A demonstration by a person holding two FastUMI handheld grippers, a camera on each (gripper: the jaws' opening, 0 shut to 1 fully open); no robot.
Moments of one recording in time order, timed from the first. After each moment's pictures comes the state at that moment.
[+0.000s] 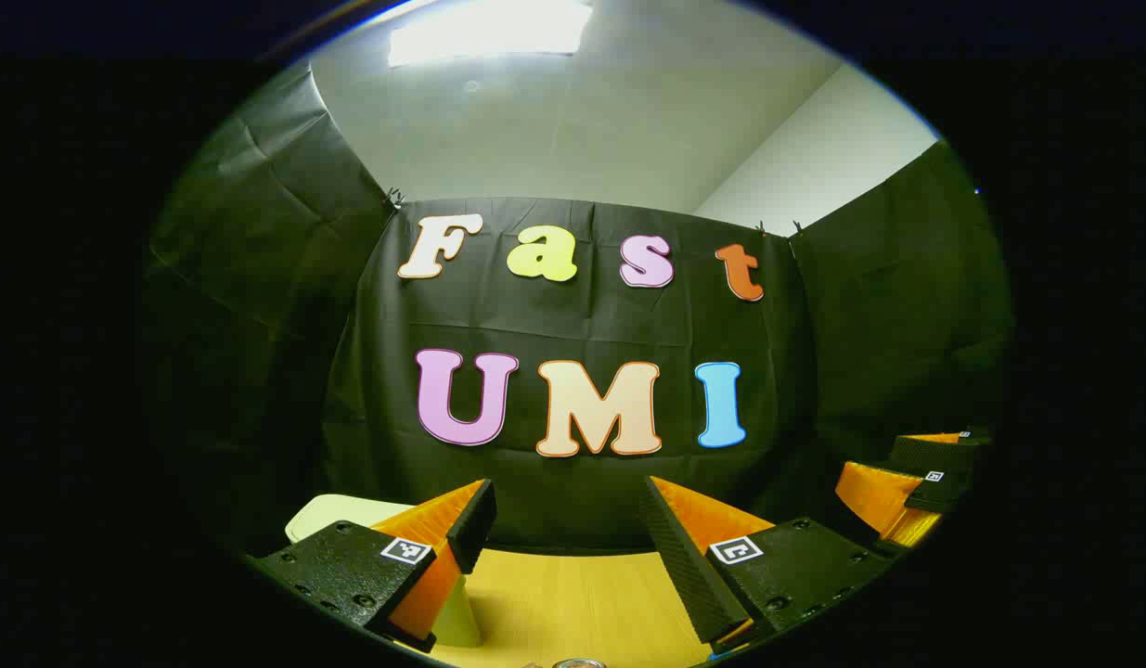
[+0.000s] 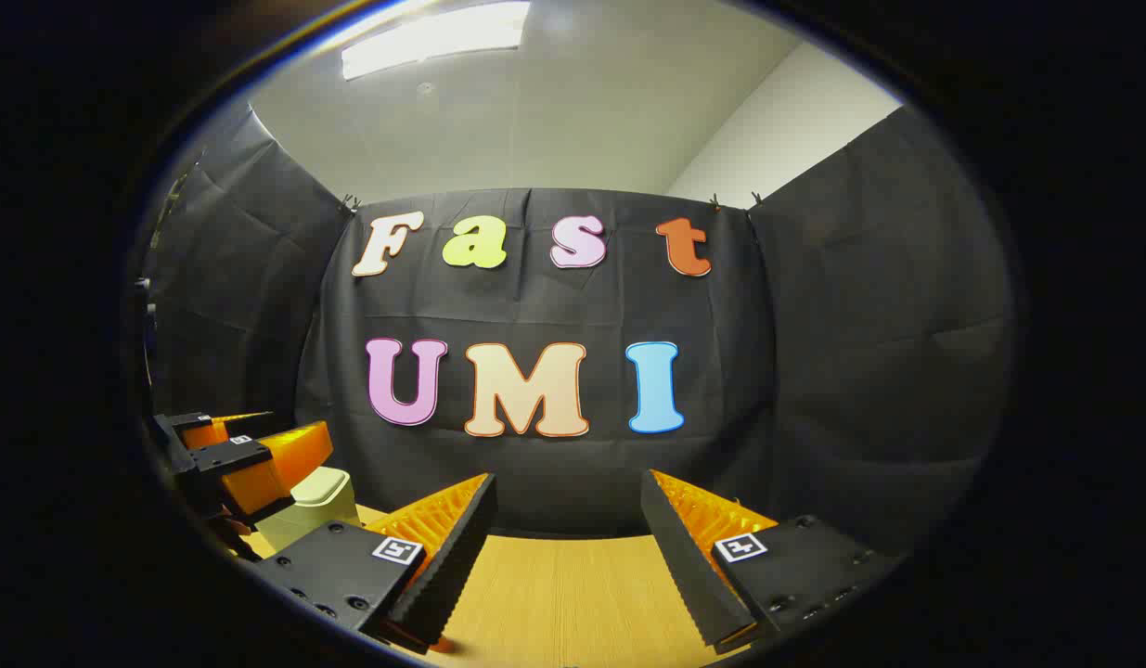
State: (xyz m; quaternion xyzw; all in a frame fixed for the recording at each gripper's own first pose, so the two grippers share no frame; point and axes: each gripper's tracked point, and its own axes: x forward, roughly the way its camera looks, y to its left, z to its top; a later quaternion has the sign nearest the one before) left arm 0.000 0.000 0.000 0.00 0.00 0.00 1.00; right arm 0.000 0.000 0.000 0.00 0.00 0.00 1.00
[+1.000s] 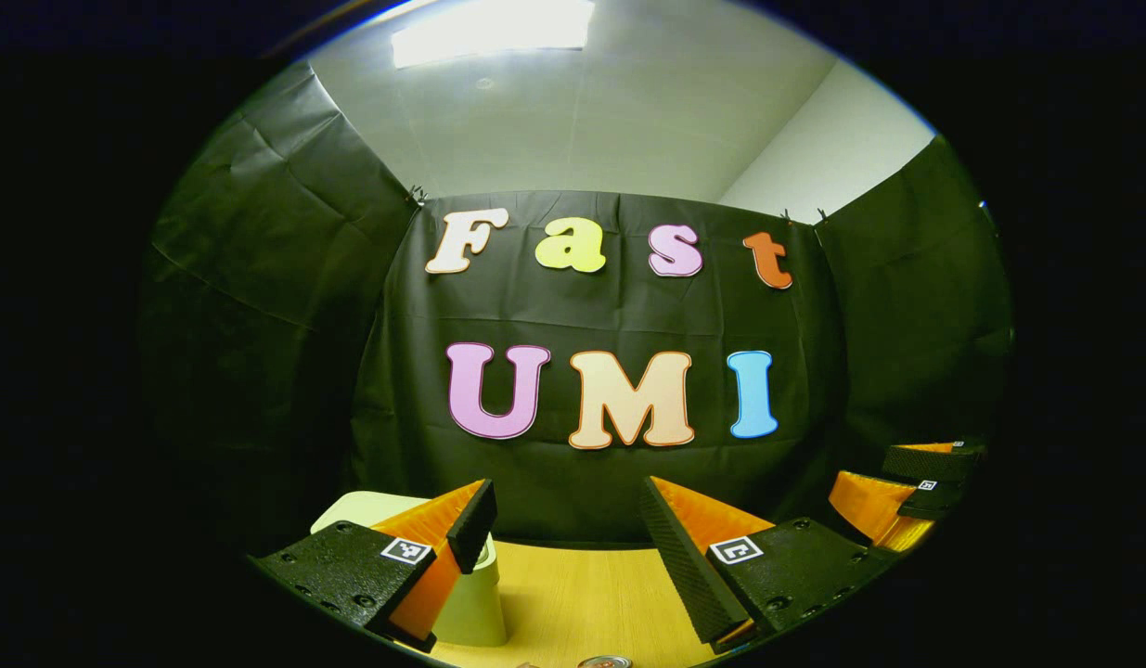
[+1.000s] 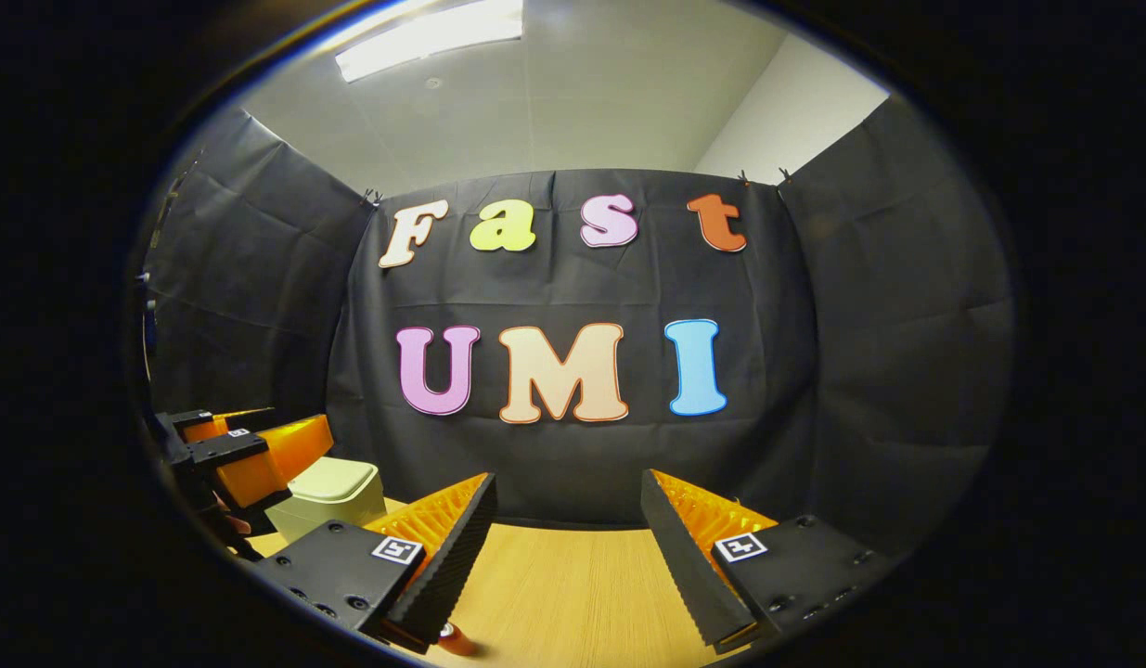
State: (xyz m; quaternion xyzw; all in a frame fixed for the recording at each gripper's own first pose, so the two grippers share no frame) left arm -0.001 0.031 -0.009 0.01 0.02 0.04 1.00; right arm 0.027 0.031 -0.019 0.01 0.03 0.06 1.00
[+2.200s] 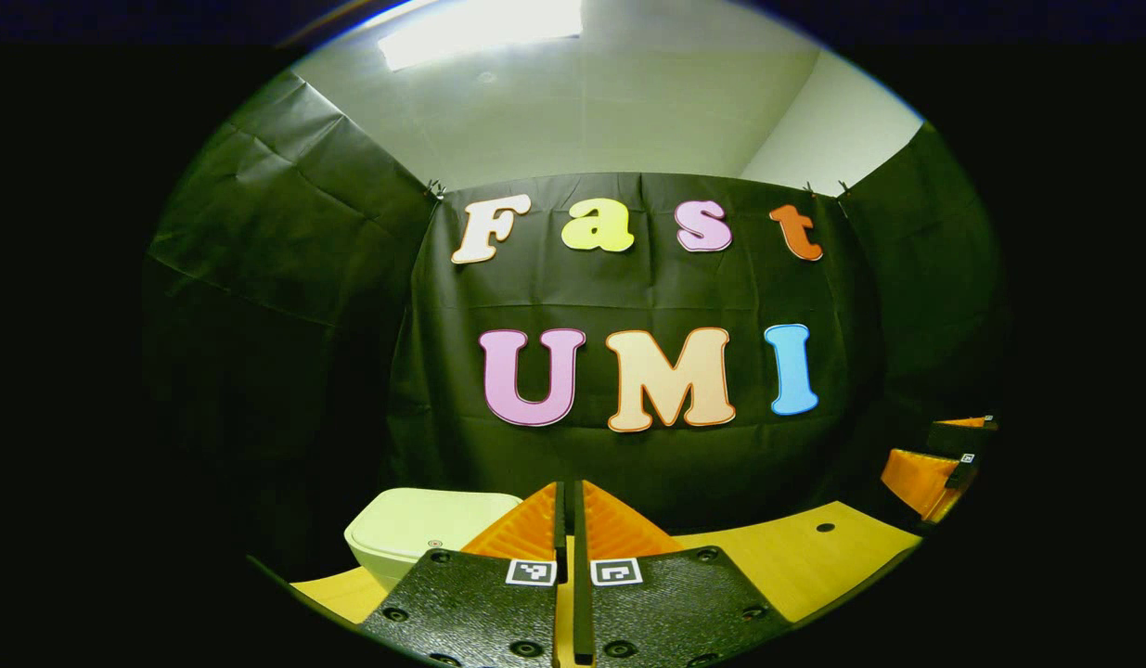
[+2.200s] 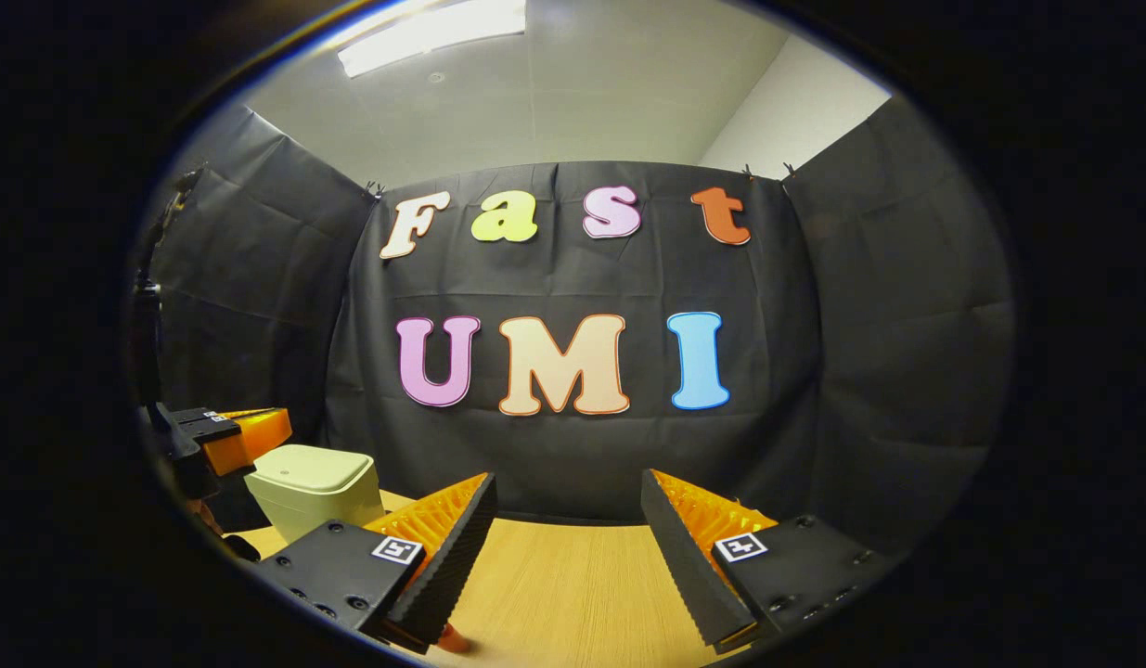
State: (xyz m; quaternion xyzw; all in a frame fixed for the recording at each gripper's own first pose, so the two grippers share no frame) left arm 0.004 0.075 -0.029 0.04 0.05 0.10 0.99; right arm 0.036 0.030 -0.032 0.00 0.04 0.06 1.00
